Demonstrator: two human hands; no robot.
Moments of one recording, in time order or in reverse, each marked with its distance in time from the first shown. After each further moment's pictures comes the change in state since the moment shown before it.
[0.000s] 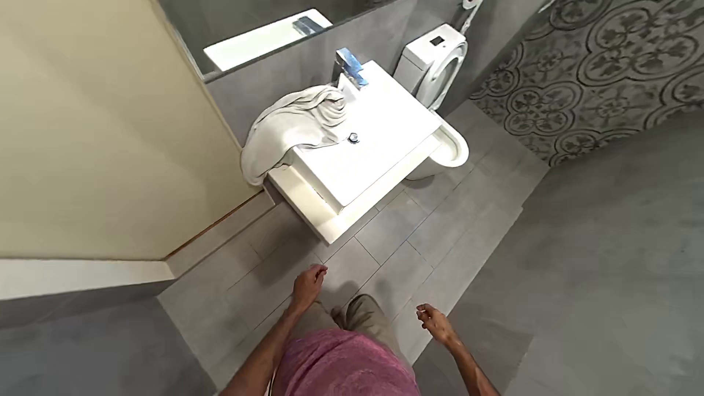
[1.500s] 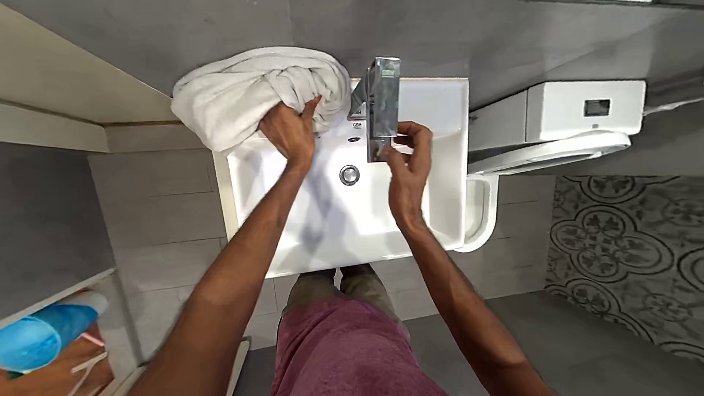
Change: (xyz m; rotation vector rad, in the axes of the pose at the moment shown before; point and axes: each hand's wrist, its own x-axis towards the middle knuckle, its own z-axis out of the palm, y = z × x) left_hand 0.533 0.185 -0.174 0.092 1.082 -0.773; right_hand 0.257 -0.661 -0.282 0.194 0.029 -1.109
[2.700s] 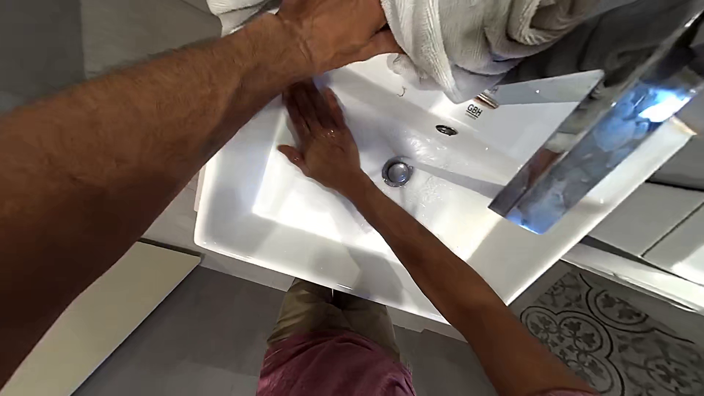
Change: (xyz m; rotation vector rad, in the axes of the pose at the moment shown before) left_hand 0.066 -0.073 0.000 0.121 -0.366 0.840; right_hand -0.022 0.168 0.207 -0.567 -0.807 -0.908
